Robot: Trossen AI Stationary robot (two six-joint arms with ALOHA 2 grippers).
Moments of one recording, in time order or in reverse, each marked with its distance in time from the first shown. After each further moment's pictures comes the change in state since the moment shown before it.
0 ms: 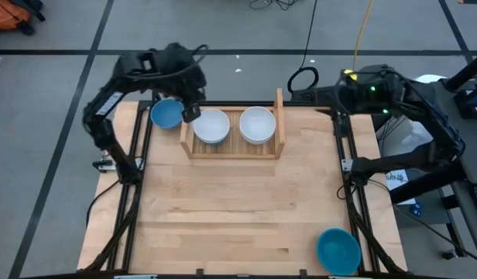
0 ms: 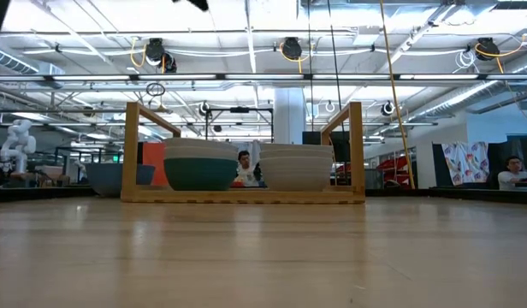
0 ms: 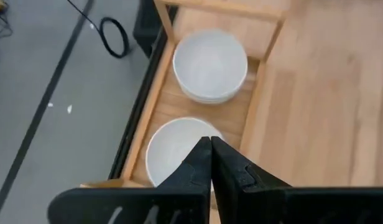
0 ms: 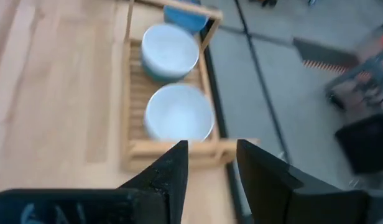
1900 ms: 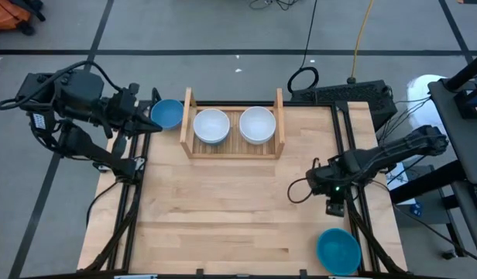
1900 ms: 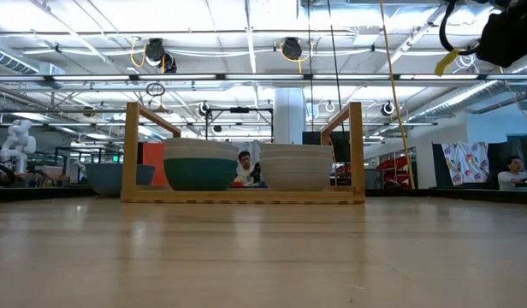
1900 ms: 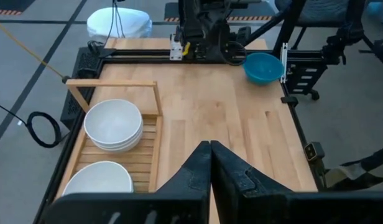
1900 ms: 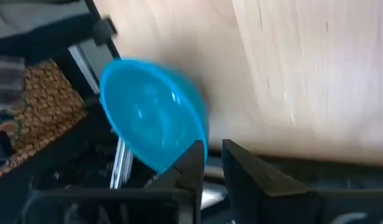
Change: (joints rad) left arm -0.472 -0.367 -0.002 -0.017 -0.012 -0.221; right arm 0.651 -0.040 -0.975 0.142 -0.712 1.095
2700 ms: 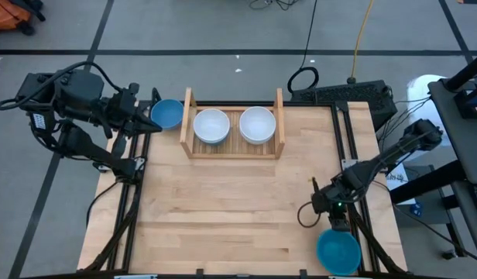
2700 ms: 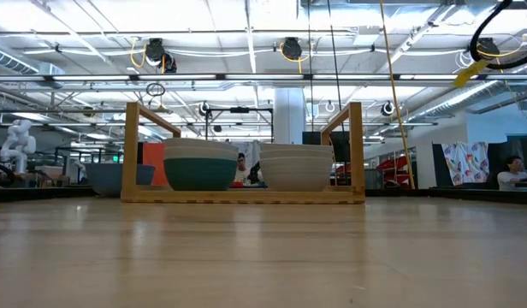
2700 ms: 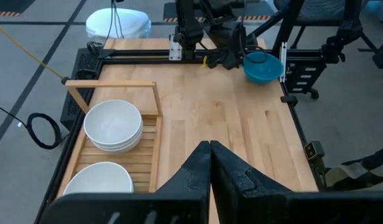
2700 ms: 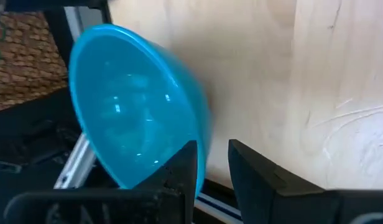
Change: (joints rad) left arm 0.001 0.000 0.000 0.000 0.003 0.009; right arm 0.269 0.000 -0.225 0.458 0.045 0.063
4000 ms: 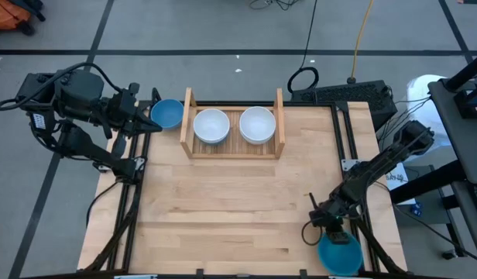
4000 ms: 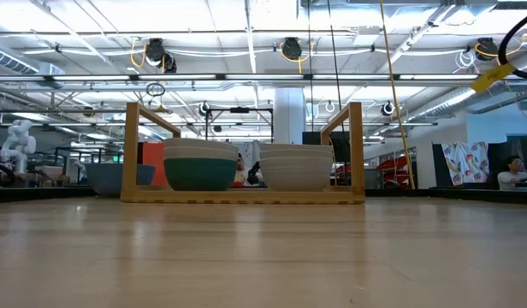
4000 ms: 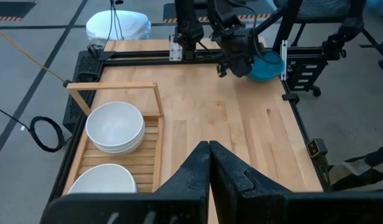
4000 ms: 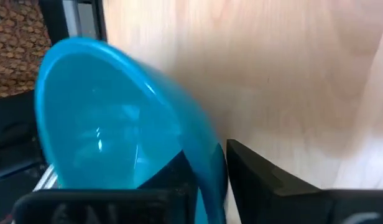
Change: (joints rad) left arm 0.000 0.000 0.000 0.000 -0.004 0.025; right arm 0.170 0.172 -0.073 0.359 0.088 0.107
